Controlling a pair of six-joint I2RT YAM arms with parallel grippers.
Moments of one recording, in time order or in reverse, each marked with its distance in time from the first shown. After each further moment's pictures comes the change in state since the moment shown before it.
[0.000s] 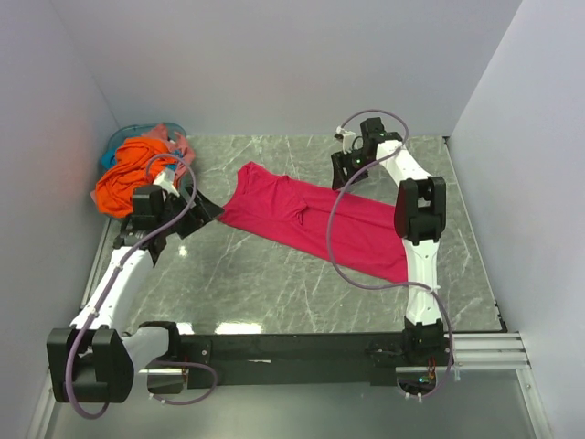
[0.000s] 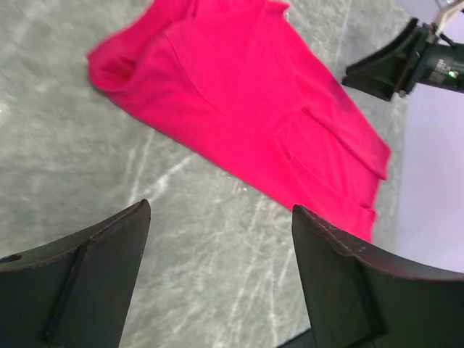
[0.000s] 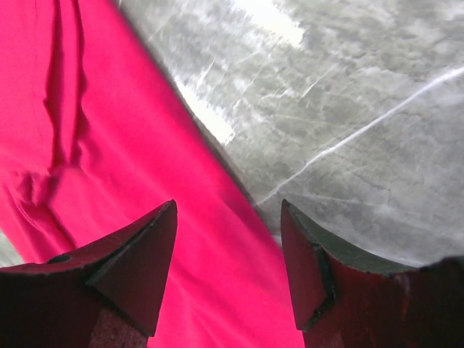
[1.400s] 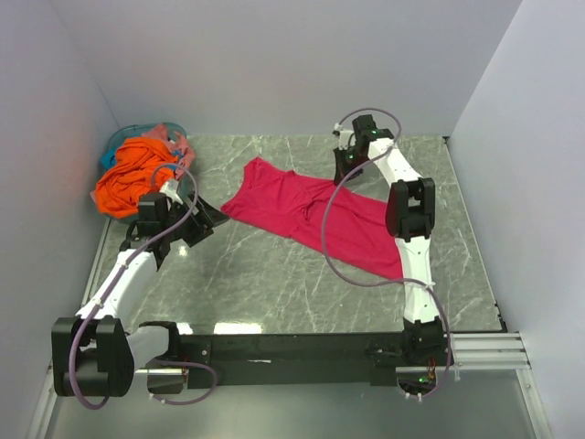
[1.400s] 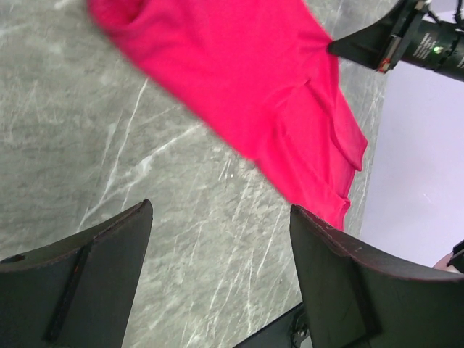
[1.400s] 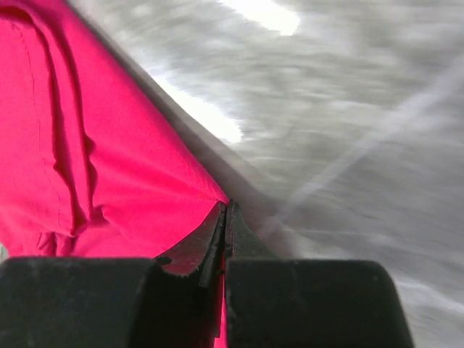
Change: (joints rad) left arm 0.000 0.035 -0.110 0.116 0.079 -0.130; right arm 0.032 0.134 0.207 -0.066 0.099 0.190
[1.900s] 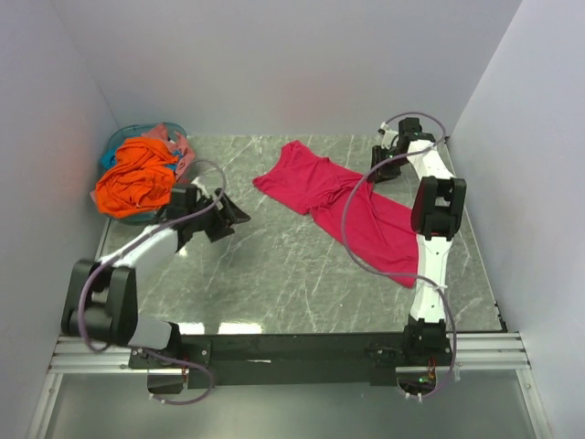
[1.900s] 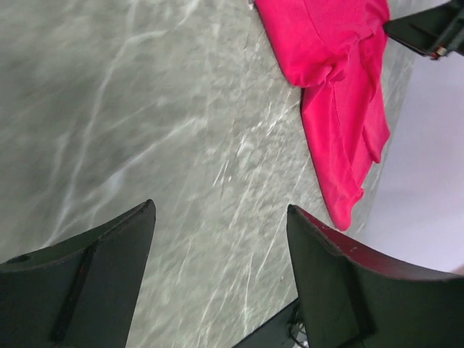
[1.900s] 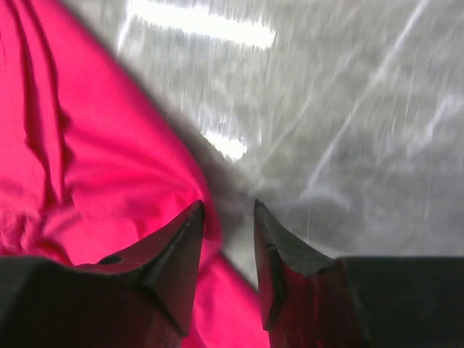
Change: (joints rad) left arm -0.144 0.254 0.071 0.088 -0.034 -0.049; right arm -0.229 -0.032 -0.098 0.076 -0.011 0.017
